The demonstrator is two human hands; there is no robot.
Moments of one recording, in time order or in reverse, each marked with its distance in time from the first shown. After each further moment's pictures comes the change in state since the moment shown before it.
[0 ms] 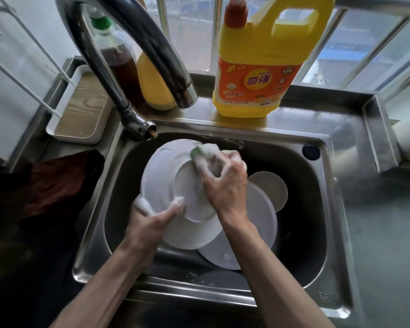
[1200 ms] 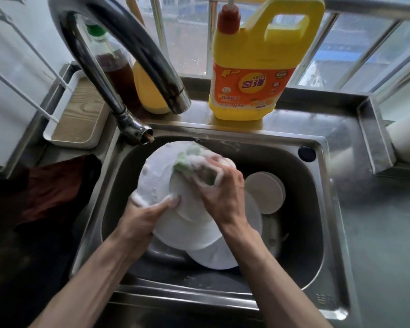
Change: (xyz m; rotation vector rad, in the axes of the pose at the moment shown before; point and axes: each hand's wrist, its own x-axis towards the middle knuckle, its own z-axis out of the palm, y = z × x) left_hand 0.015 0.015 -0.001 -0.165 -0.140 -0.059; right_hand -0.004 0.002 -0.010 -0.085 -0.028 -0.326
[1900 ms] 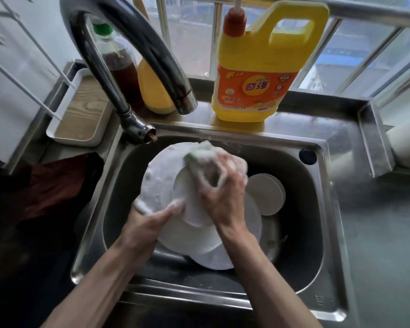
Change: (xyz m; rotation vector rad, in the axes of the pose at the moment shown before) left_hand -0.012 -0.008 0.001 -0.013 0.004 0.005; right_hand -0.005 -0.005 0.005 0.011 0.061 0.114
